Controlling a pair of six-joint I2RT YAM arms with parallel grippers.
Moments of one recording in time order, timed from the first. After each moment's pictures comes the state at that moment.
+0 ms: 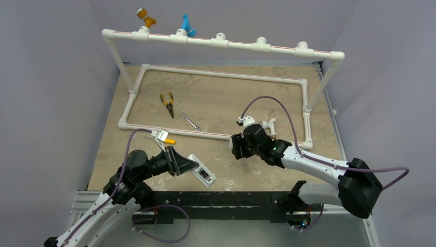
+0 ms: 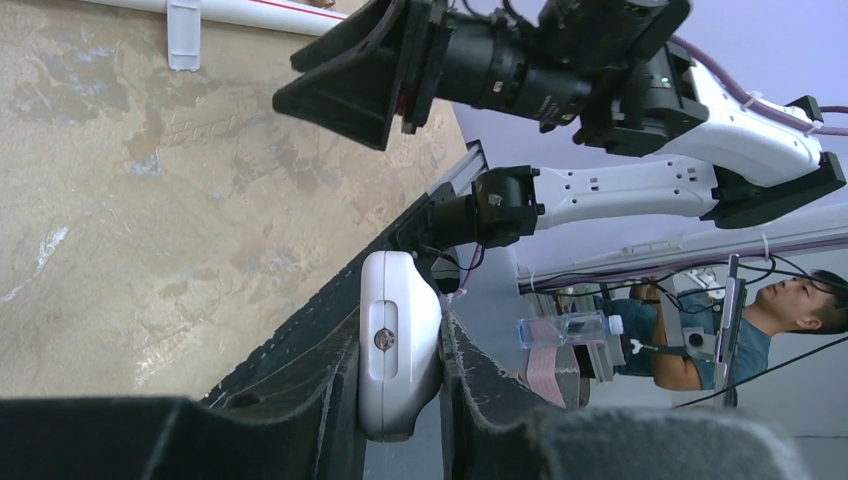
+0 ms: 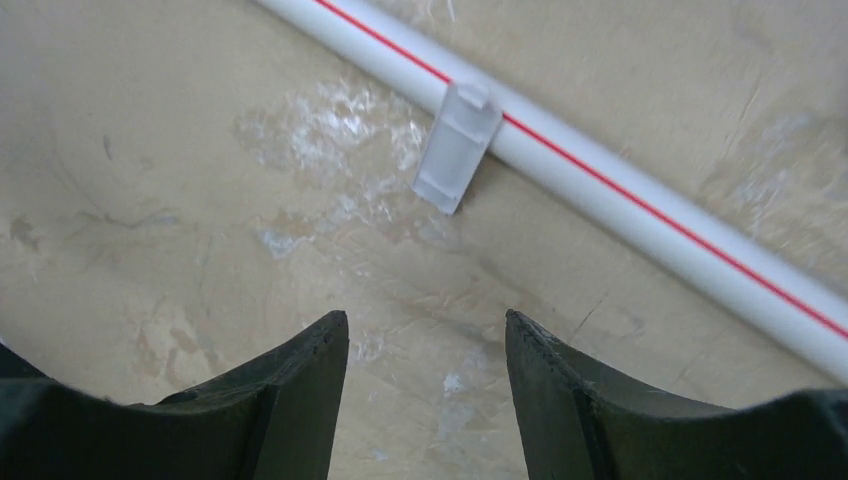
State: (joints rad) left arm -0.69 0.22 0.35 -0.31 0.39 -1.01; right arm 0.85 1.20 0.67 -0.22 0.15 0.38
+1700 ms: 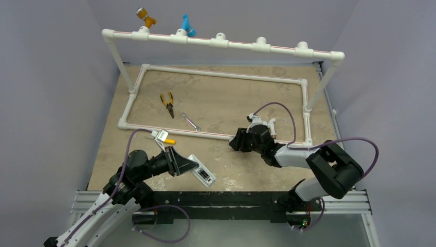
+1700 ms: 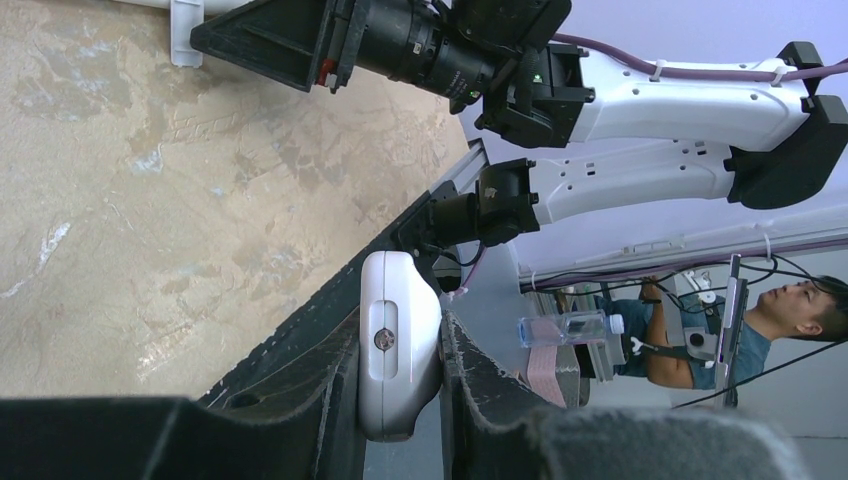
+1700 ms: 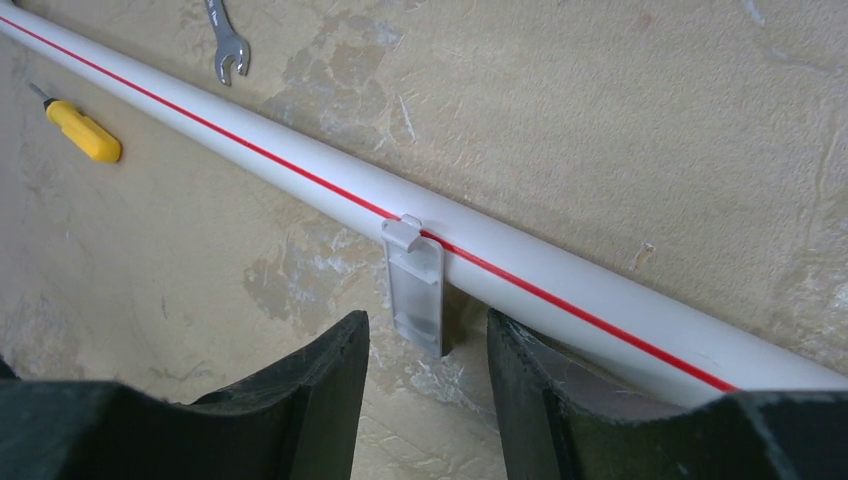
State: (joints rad) left arm -0.69 0.22 0.35 -0.32 0.40 -1.01; right arm 0.67 1.45 0.43 0.44 -0.04 0.64
